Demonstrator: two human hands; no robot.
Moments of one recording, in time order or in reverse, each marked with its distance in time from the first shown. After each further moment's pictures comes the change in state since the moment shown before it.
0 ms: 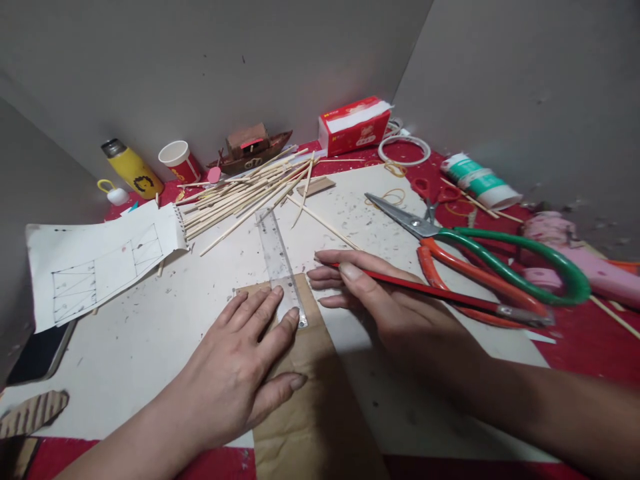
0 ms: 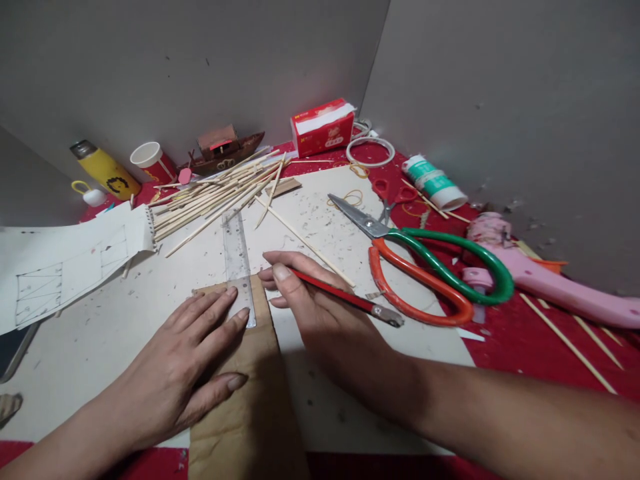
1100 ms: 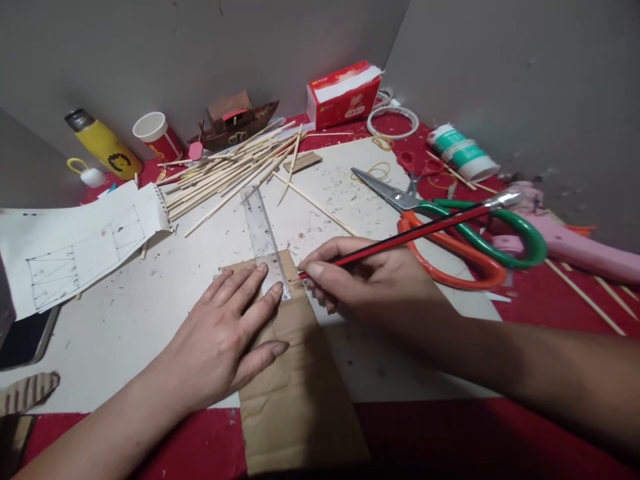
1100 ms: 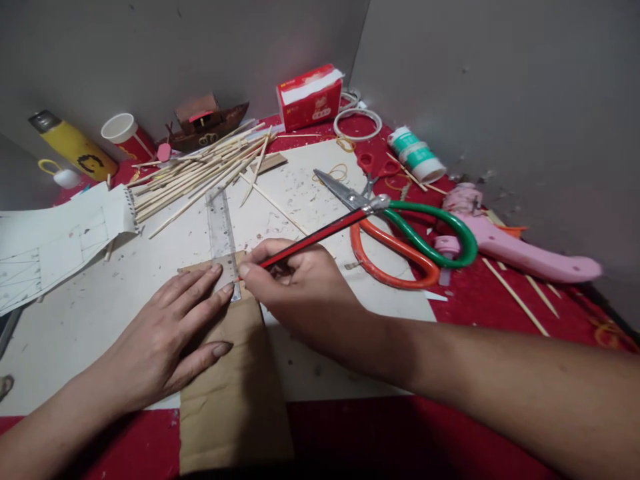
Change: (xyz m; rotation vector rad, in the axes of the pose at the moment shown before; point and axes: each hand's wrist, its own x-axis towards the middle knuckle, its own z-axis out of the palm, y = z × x) left_hand -0.001 -0.003 -0.002 -0.012 0.022 0.029; right_hand -0.003 -0.020 0.003 0.110 -0.070 -0.090
